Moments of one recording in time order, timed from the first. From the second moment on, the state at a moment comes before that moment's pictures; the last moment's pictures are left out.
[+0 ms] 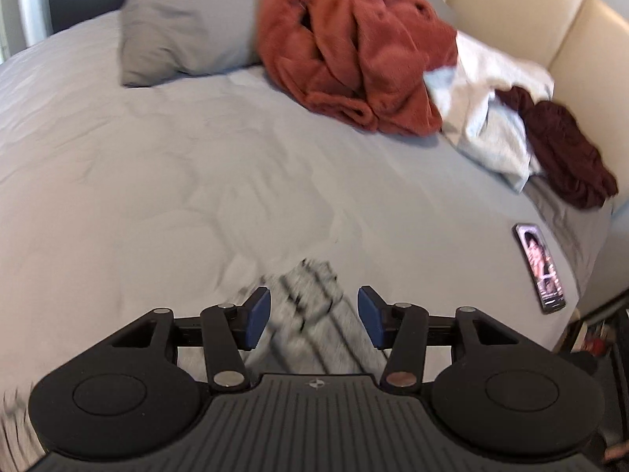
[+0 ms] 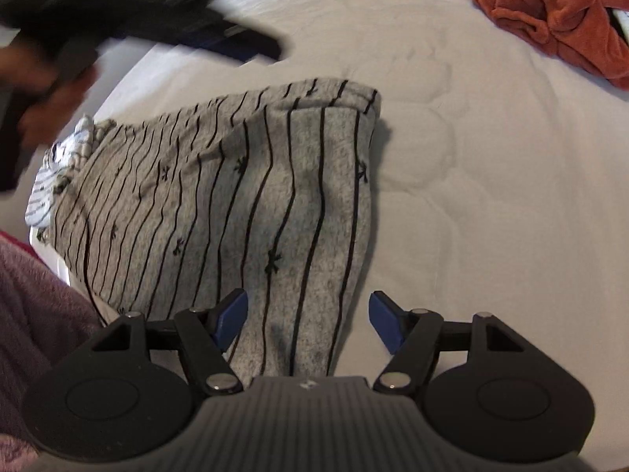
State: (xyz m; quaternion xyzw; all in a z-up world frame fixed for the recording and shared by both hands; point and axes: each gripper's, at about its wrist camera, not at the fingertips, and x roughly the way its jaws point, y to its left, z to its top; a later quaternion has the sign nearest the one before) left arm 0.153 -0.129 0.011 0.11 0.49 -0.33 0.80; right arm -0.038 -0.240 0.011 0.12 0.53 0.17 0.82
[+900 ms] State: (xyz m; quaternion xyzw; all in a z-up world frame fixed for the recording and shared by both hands) left arm 0.239 -0.165 -0.064 0.09 0.56 -0.28 0.78; right arm -0.036 -0.230 -0.027 0.11 0.58 0.21 0.78
